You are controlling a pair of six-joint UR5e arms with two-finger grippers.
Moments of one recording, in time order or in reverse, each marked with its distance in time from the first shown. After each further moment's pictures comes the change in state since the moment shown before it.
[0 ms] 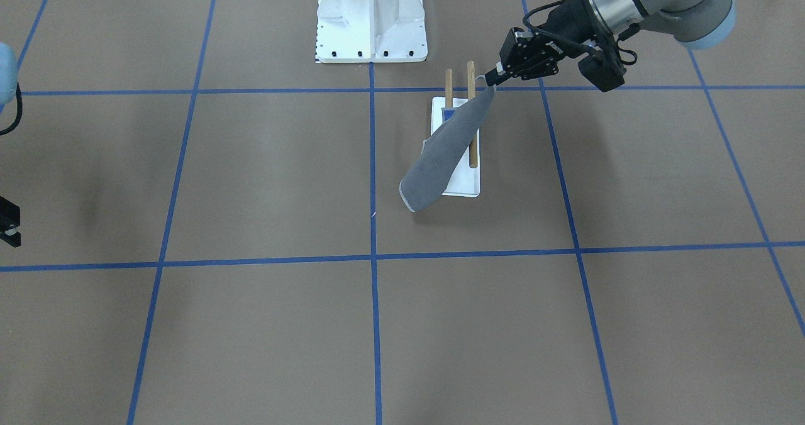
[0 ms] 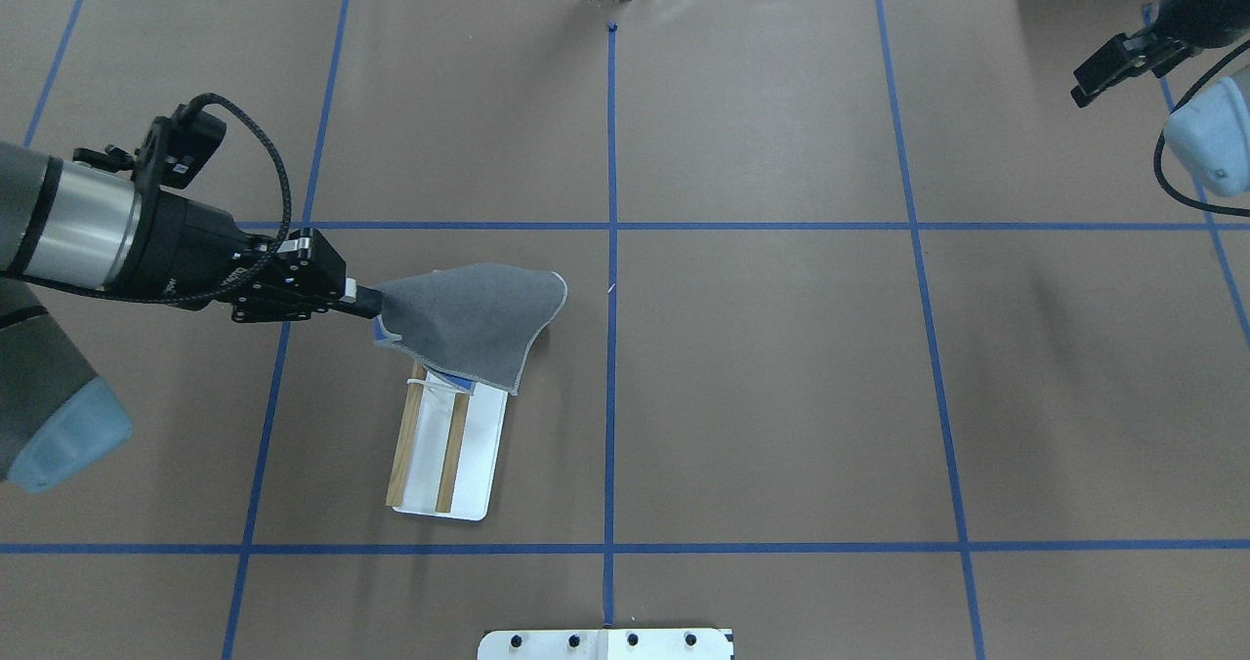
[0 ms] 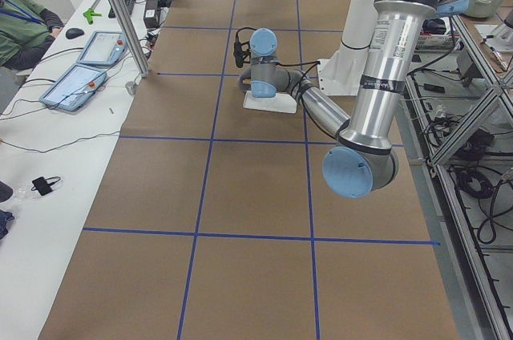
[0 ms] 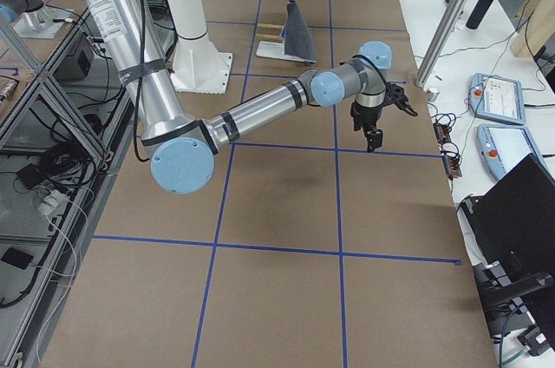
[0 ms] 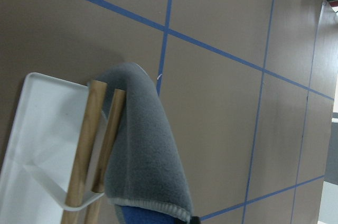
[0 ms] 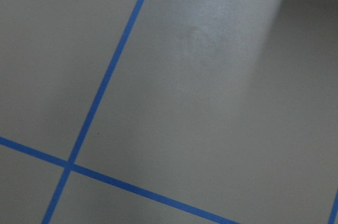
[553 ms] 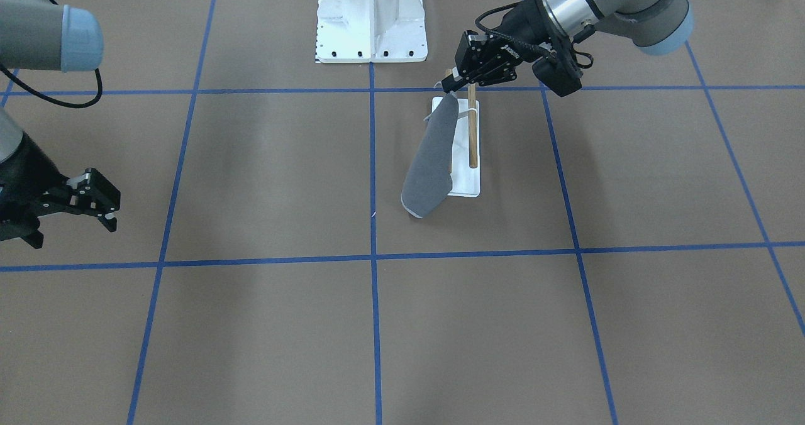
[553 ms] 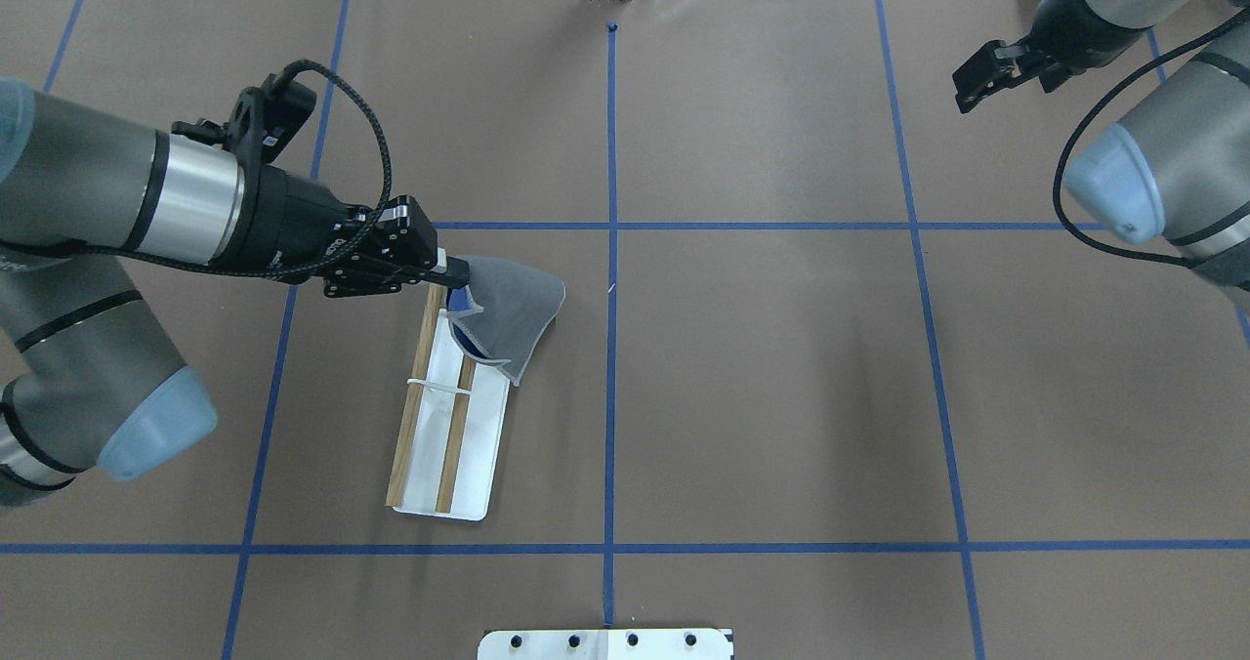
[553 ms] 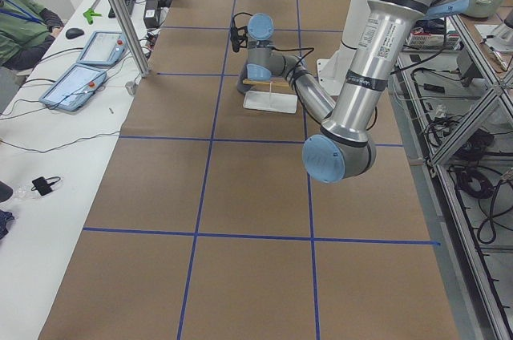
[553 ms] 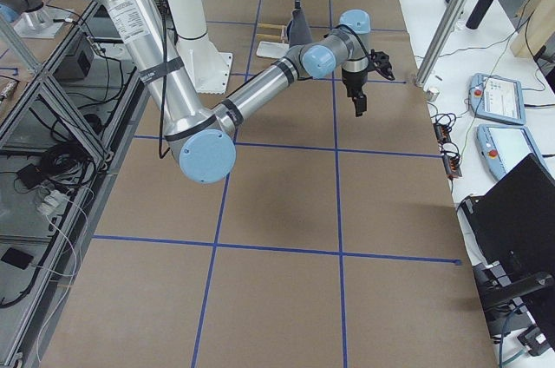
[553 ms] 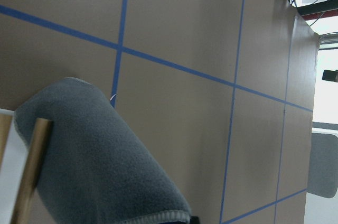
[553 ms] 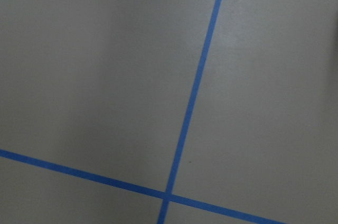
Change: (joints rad) left arm 0.068 -0.149 0.021 0.072 0.105 -0.060; right arm -0.145 0.056 0.106 0.001 -0.083 0.276
